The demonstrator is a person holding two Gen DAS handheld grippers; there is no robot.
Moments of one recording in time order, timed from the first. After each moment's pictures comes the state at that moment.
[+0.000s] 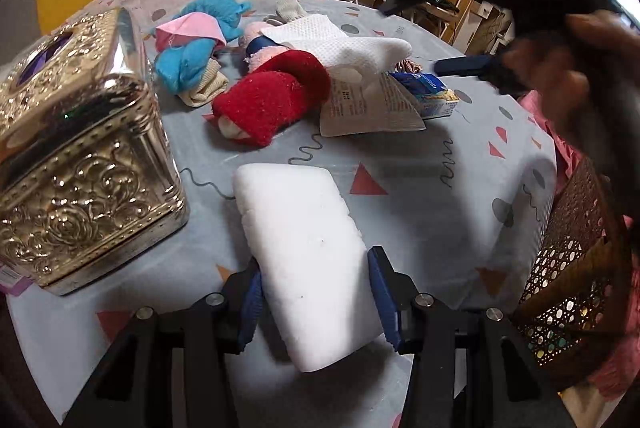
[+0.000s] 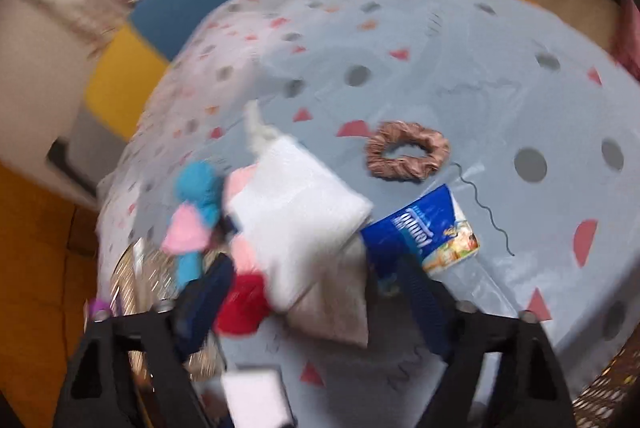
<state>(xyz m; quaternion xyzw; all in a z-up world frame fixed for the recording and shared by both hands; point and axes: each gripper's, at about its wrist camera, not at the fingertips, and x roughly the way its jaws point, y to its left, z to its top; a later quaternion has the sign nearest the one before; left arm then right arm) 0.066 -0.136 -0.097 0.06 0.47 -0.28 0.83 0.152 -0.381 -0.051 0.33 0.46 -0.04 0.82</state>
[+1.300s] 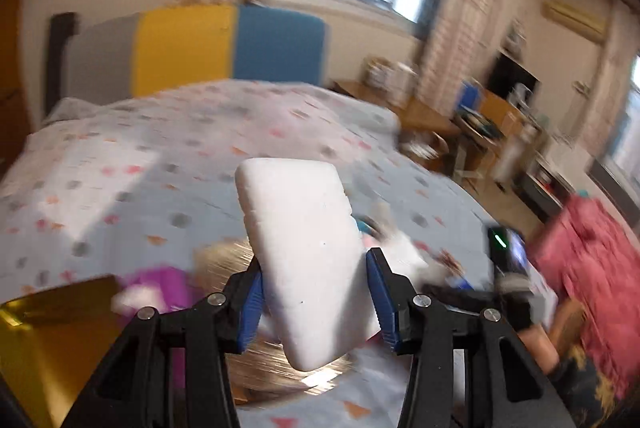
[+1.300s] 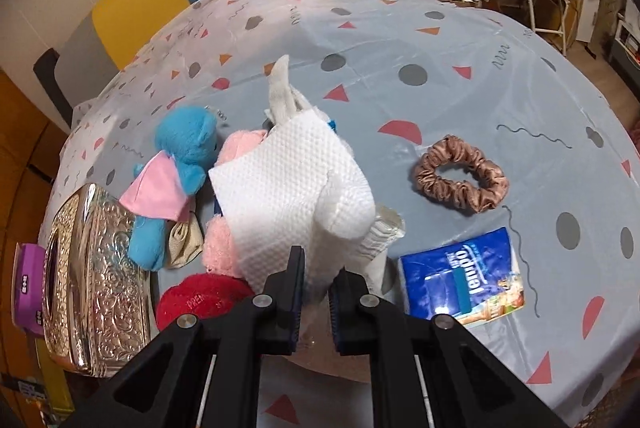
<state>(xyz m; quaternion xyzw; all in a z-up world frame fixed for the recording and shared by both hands) 0.140 -0.014 0.093 -0.05 0.33 -0.17 0.93 0.187 -0.326 -0.065 0.16 0.50 -0.01 0.85</state>
